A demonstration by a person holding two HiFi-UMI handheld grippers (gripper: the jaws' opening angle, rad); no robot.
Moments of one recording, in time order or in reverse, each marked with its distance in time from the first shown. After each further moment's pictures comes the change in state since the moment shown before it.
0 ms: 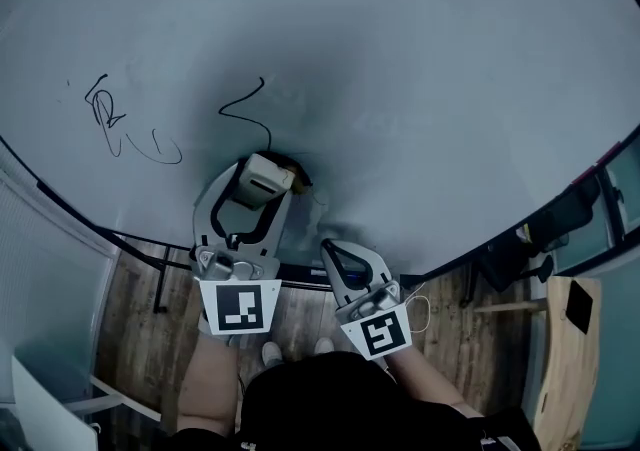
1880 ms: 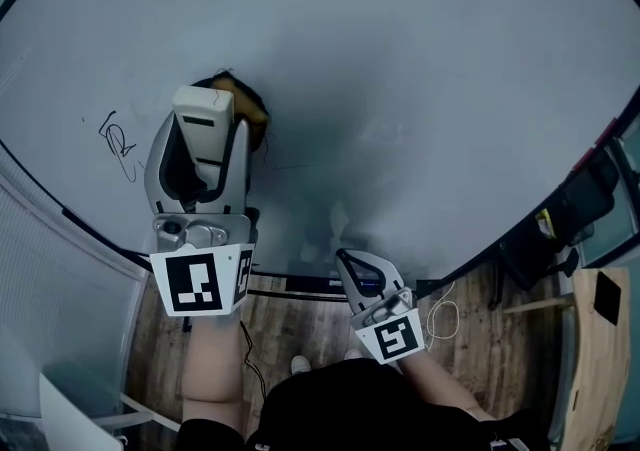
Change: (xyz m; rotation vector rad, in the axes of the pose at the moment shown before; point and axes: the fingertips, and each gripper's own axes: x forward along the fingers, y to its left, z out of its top) left arm 0.024 0.104 0.097 -0.166 -0.292 0.232; right arm -0.018 -0.010 -0.003 0.010 -0.005 -0.028
